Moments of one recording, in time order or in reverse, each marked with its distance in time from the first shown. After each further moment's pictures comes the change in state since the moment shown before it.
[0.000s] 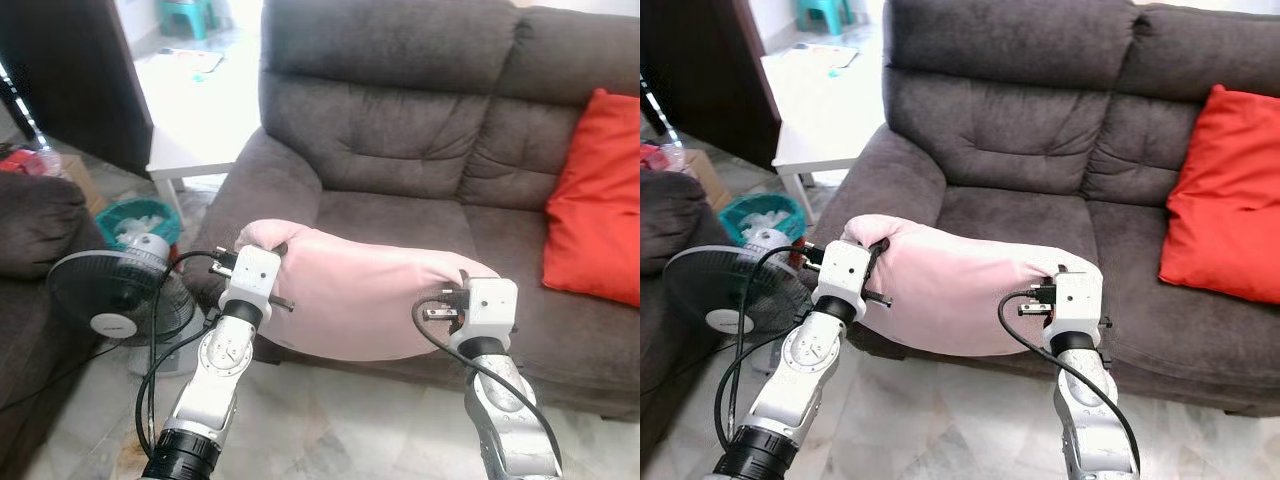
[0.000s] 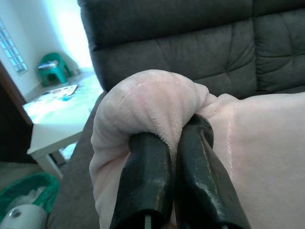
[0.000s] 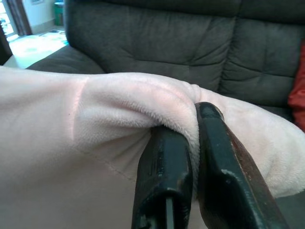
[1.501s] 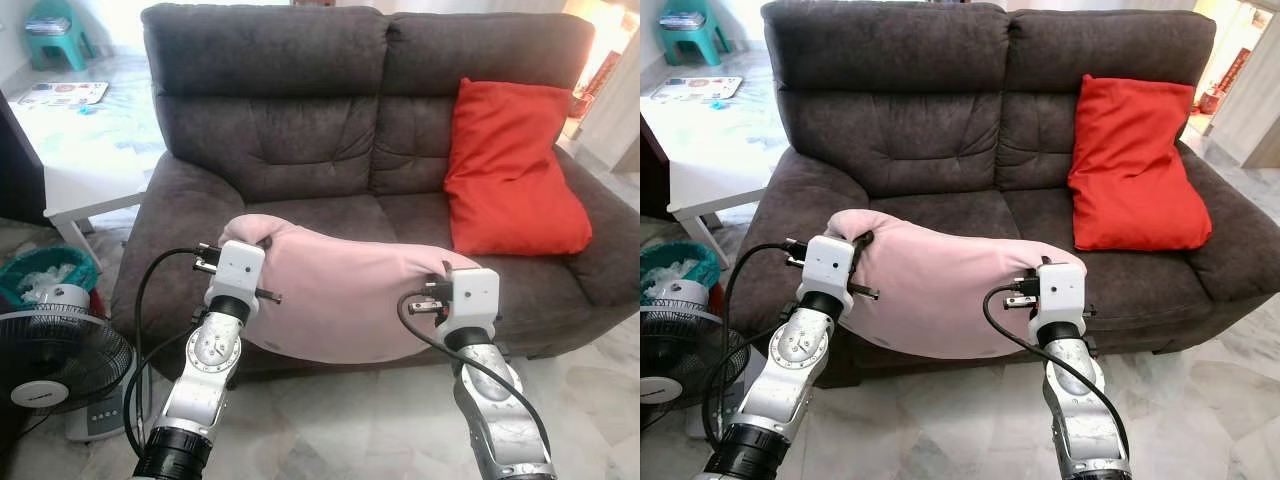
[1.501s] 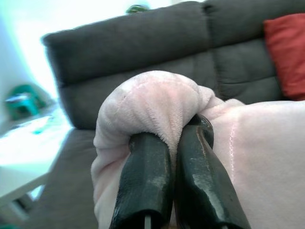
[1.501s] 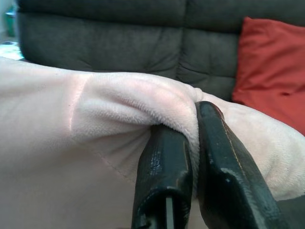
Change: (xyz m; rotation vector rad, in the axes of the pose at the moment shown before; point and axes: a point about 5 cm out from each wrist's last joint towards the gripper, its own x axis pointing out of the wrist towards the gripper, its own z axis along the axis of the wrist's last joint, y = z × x) left arm -0.001 0.021 0.005 0.040 -0.023 0.126; right arm 0.009 0.018 0.011 -0.019 -0.026 0.094
